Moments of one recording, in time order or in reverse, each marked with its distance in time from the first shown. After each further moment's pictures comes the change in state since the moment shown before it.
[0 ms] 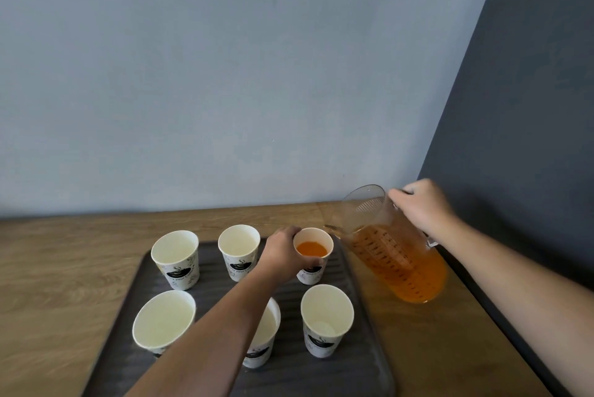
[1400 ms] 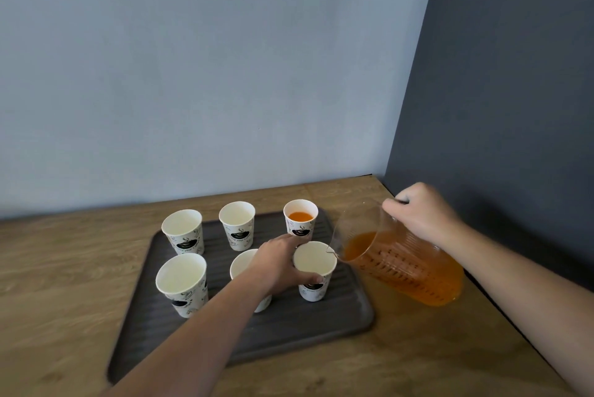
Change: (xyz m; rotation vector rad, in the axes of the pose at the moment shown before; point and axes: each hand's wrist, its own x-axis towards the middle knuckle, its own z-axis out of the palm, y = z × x) left_hand -0.106 0.014 -0.010 0.350 -0.187 0.220; right_hand -0.115 0.005 -0.044 -0.140 -0.041 -0.095
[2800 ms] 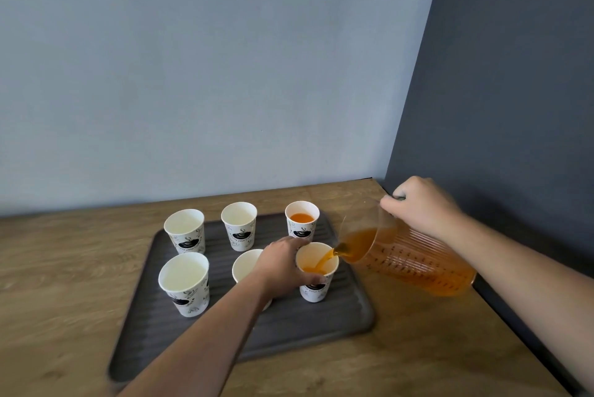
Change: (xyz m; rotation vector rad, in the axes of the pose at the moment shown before) left_hand -0.002 -0.002 0.005 -0.132 0.027 -0.010; right_hand 0.005 -0.015 -0.012 -0.170 -0.020 -0.053
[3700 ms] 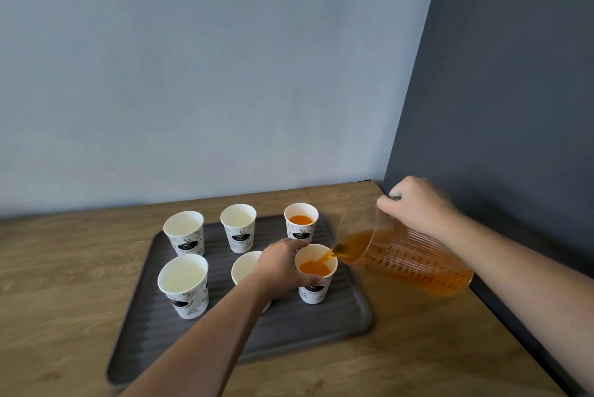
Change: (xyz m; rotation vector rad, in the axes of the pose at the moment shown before) left_hand 0.000 0.001 0.000 -0.012 0.006 -0.019; right_hand 0.003 -0.005 -0.003 -0.033 -0.006 0.008
